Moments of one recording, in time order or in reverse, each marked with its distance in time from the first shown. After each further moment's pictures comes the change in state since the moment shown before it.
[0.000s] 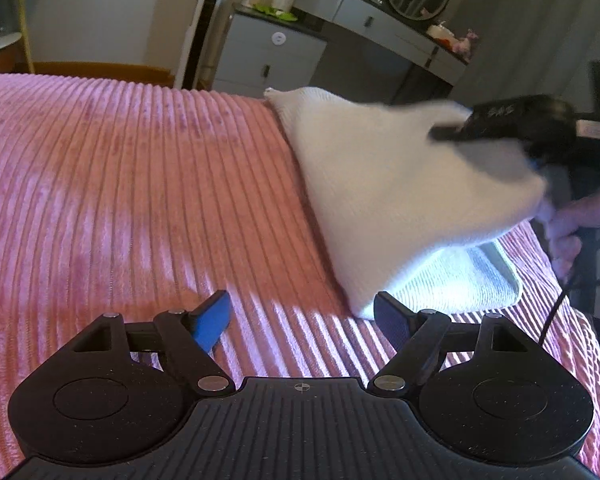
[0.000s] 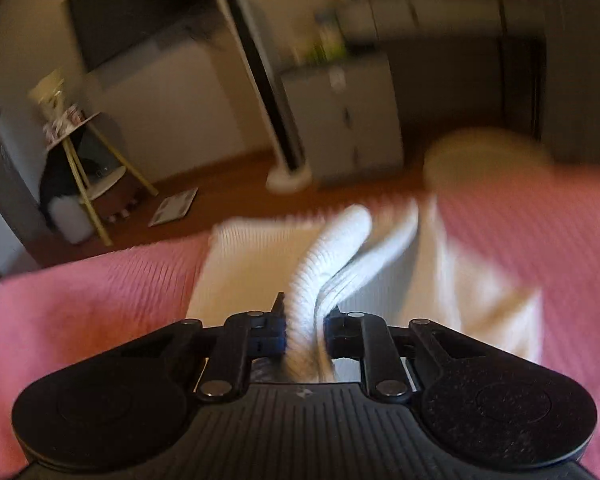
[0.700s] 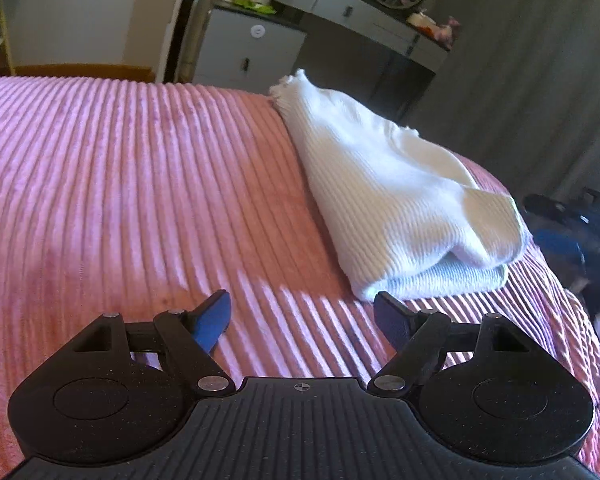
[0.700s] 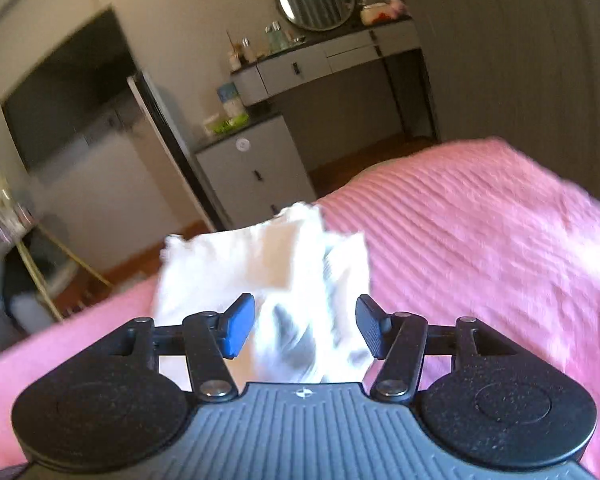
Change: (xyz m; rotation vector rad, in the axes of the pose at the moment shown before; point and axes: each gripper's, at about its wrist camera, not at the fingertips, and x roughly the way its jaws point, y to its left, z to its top) left arm 0.004 -0.013 -0.009 0.047 0.027 -0.035; right arm -0.114 -0.065 -0.103 0.434 -0.090 -0.058
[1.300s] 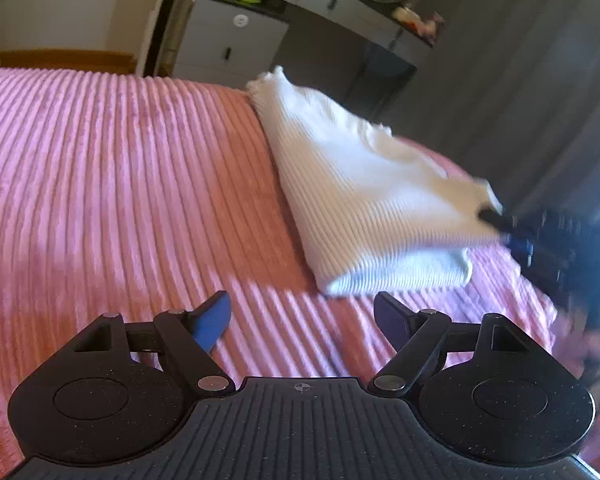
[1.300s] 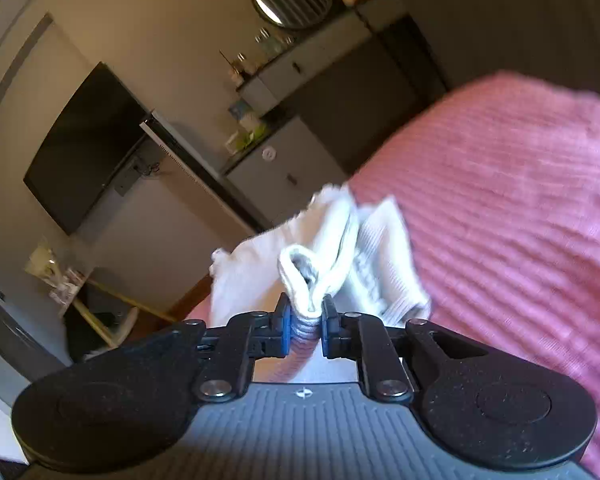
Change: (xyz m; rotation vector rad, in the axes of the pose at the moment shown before) left arm -0.012 -0.005 0.011 -0.049 0.032 -0.082; right arm 0.028 -0.024 -0.007 0.124 -0.021 0.085
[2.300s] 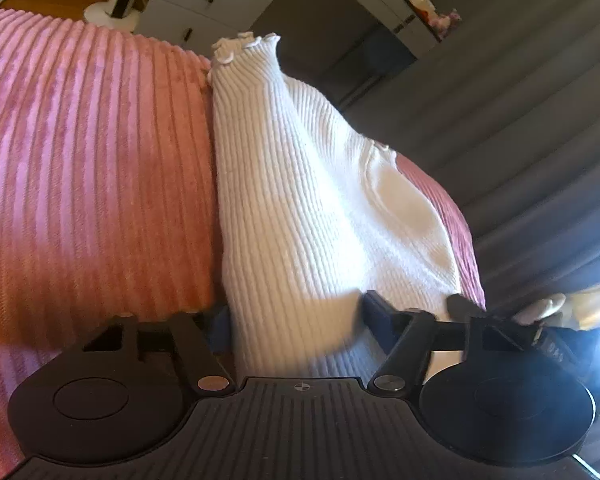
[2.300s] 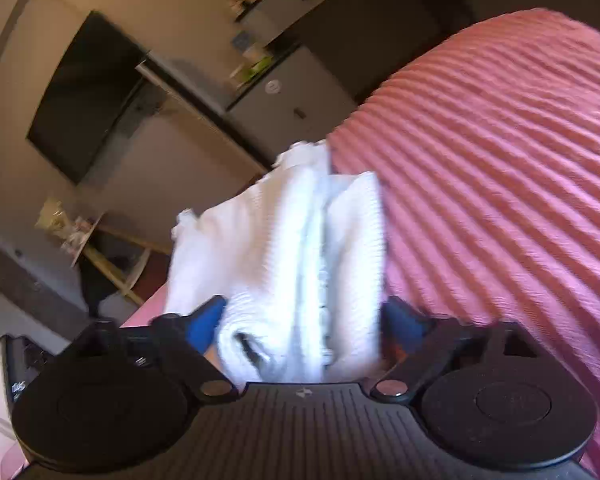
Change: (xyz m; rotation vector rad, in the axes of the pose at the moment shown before) left arm 0.132 0.002 0.087 -0.161 0.138 -0.160; right arm 0.080 -0.046 0.040 0.031 0.279 0.138
